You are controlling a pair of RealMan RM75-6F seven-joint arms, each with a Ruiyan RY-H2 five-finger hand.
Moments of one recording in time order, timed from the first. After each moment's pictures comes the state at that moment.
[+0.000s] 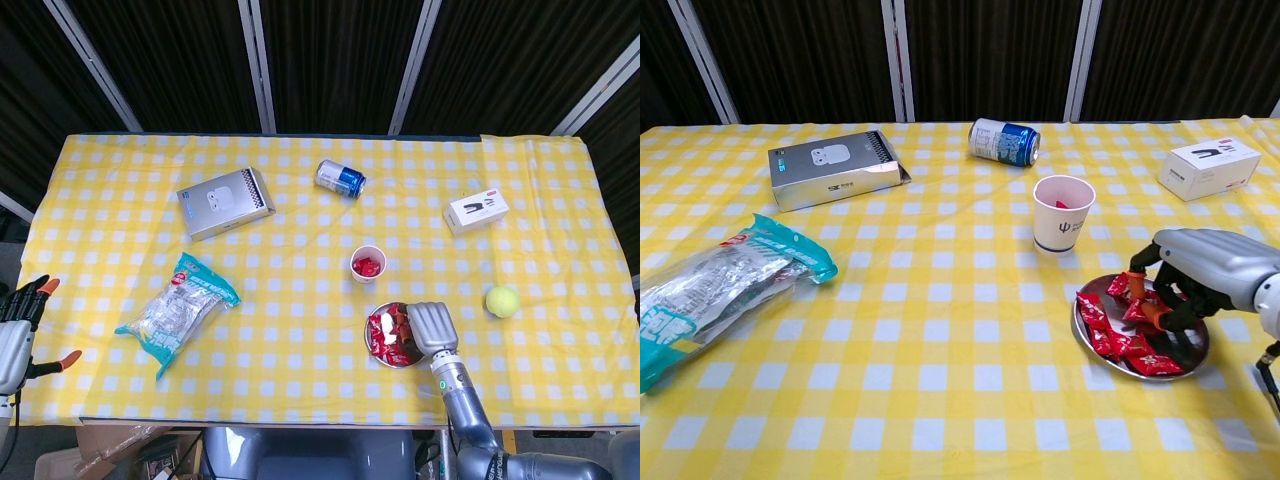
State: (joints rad) left arm -0.09 -1.10 -0.04 -1.71 1.42 1.42 -0.03; right arm 0.54 -1.63 0.08 -1.59 -0.95 1.17 -0.54
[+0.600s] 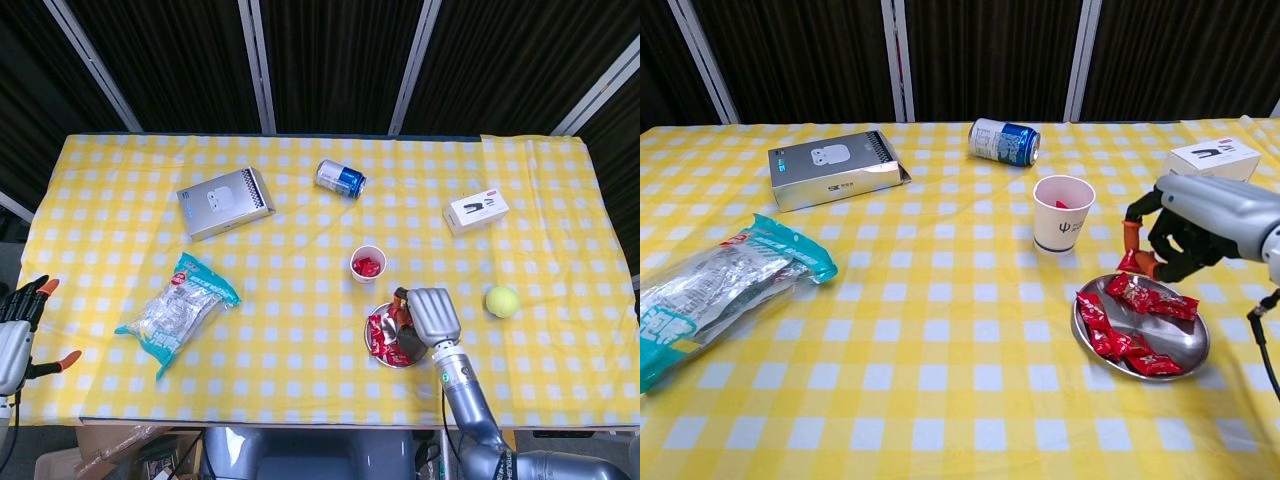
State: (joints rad) left arm -0.08 -1.10 -0.04 -1.70 1.42 1.42 -0.04; right arm 0.55 -1.55 0.16 -1.72 -0.99 1.20 -0.54
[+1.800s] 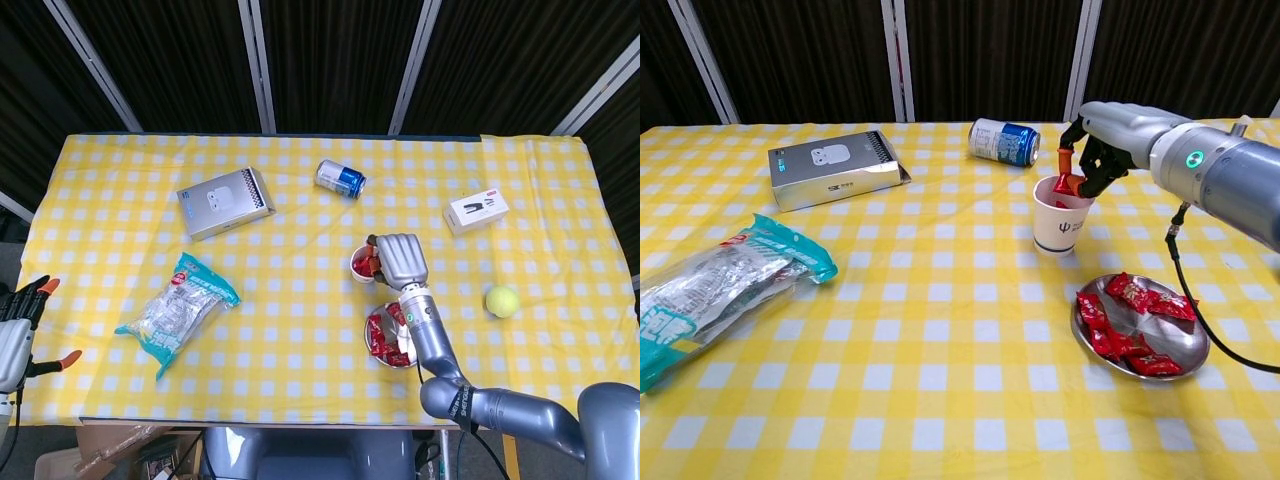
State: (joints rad) left arm -0.09 -1.09 -0.05 -1.72 1.39 1.39 -0.05; right arm 0.81 -1.66 0.34 -1.45 -0.80 1.06 -0.58
